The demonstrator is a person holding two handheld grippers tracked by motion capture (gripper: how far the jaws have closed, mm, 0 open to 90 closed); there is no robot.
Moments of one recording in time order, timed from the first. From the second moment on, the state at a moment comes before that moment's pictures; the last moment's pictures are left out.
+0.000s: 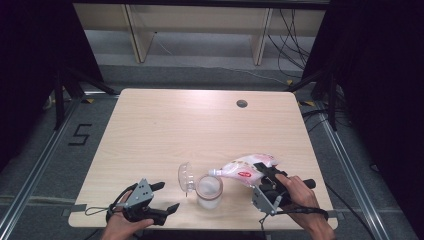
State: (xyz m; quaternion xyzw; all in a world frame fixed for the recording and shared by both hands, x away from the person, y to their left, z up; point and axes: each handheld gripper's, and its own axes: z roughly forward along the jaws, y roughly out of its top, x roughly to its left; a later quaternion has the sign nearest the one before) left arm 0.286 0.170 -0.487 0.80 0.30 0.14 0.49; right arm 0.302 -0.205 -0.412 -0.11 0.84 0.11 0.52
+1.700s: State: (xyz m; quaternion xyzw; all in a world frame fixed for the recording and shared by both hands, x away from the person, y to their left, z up) left arm 0.286 0.169 -0.486 0.80 0.30 0.14 0.50; right arm 0.333 -0.285 -0.444 0.24 0.82 0.38 0.36
